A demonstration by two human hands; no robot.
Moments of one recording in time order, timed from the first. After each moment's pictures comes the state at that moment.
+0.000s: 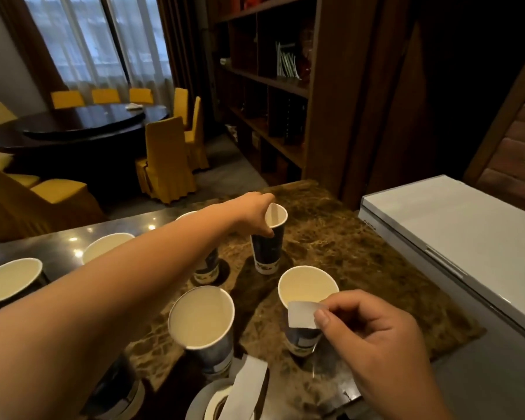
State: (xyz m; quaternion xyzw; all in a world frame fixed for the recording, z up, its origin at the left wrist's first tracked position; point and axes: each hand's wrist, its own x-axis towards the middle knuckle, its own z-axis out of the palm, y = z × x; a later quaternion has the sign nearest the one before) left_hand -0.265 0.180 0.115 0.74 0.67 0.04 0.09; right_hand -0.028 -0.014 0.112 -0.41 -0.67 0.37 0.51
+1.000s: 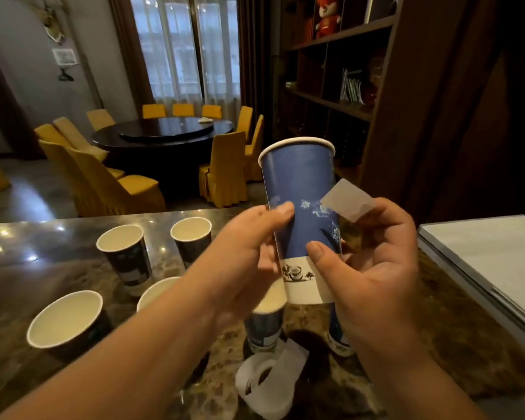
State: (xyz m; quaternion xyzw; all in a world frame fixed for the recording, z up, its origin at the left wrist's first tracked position) left_hand -0.227 -0.077 0.188 0.38 0.43 0.64 0.52; right_hand -0.098 -0.043 0.172 -0.19 -0.60 0.48 0.61
